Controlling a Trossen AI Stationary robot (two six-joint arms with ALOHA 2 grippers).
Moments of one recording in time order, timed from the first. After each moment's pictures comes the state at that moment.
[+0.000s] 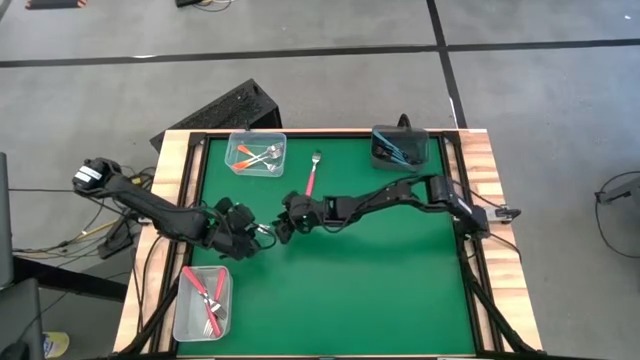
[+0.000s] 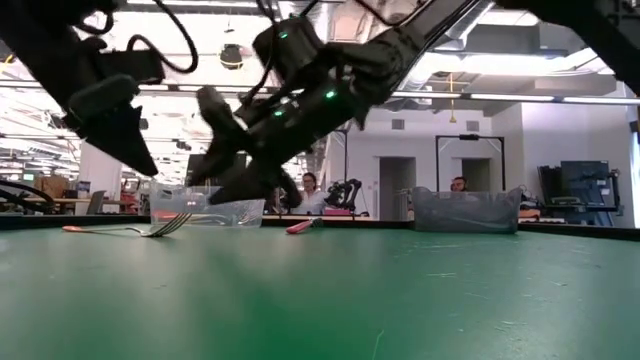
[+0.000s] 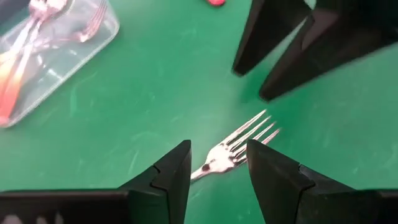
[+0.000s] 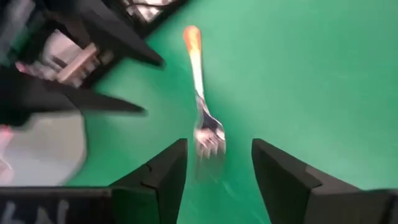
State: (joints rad) left arm -0.37 1.16 0.59 -0.66 -0.66 -0.91; right arm -0.01 2.25 1.52 0.21 0.10 0.68
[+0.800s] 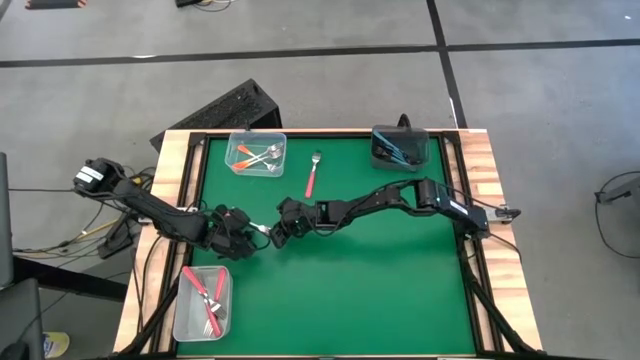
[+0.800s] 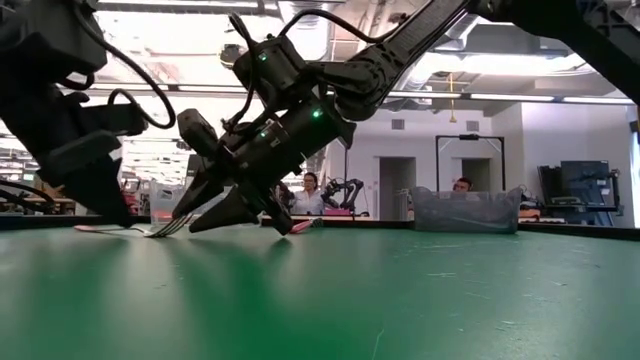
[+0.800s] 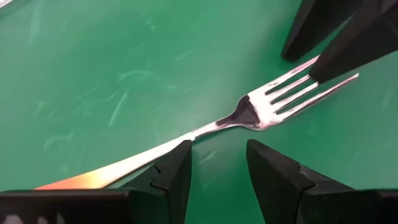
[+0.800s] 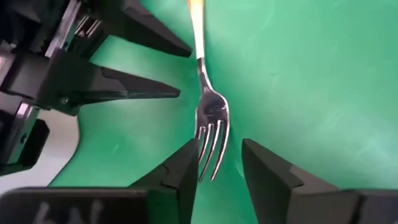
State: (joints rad) left arm -0.37 1.18 0.37 -0.43 -0.59 -1.02; right arm 0.00 2.36 1.62 0.16 0.01 0.79
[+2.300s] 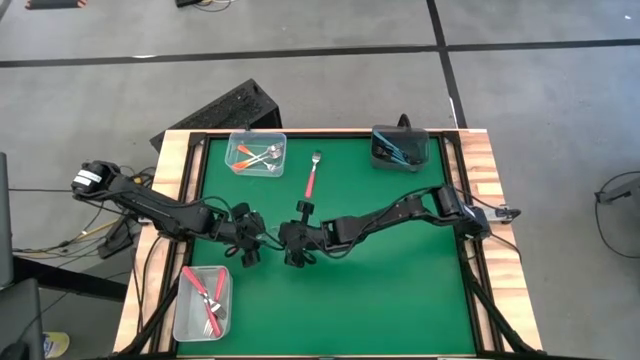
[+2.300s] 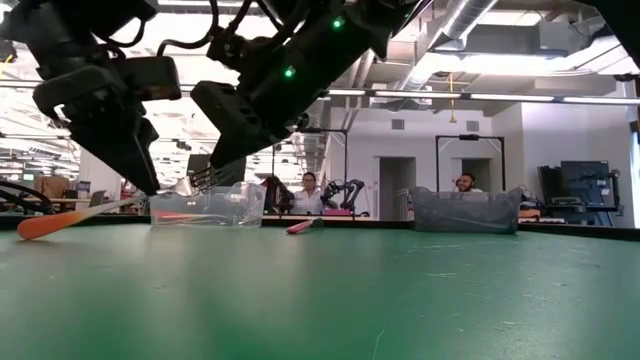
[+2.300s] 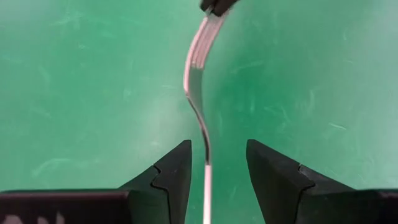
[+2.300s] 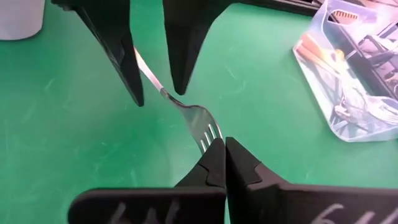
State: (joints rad) left arm -0.26 1.18 0.55 -0.43 -0.28 -0.52; right arm 0.17 2.20 1.62 -0.10 0.50 0.03
